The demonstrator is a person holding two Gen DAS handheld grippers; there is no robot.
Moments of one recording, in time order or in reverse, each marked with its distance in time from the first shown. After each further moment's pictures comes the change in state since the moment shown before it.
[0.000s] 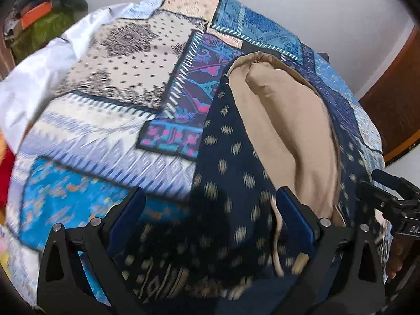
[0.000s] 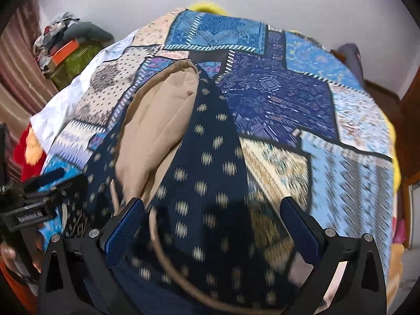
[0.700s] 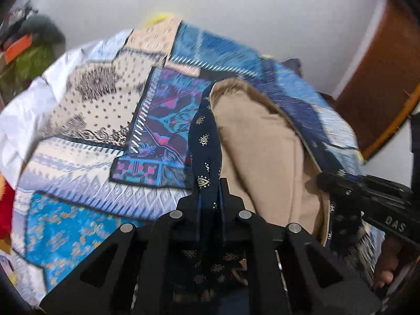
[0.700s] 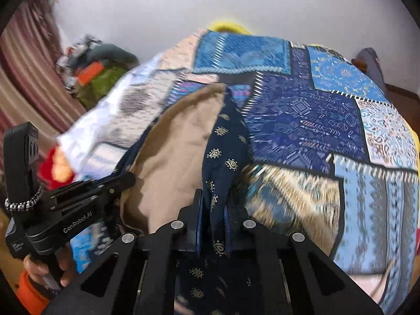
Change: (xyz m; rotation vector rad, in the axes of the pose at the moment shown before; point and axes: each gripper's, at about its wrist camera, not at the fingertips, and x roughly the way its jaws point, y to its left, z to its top) left arm -0.062 -0.046 -0.009 0.159 -0.132 -0.095; right arm -0.027 0.013 0.003 0.014 -0.124 0.203
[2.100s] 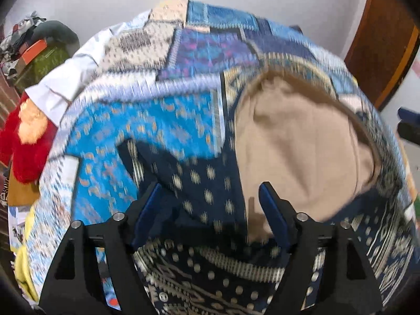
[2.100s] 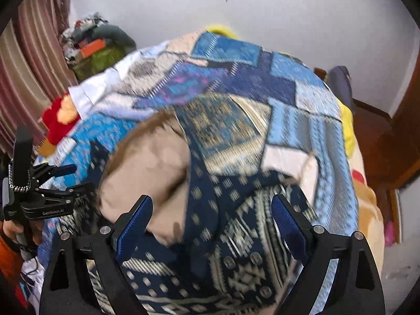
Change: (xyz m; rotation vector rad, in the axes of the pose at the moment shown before) left arm -0.078 0.006 -0.142 0.091 0.085 0.140; right arm -0.140 0.028 -0.141 -0.135 -0.011 -0.199
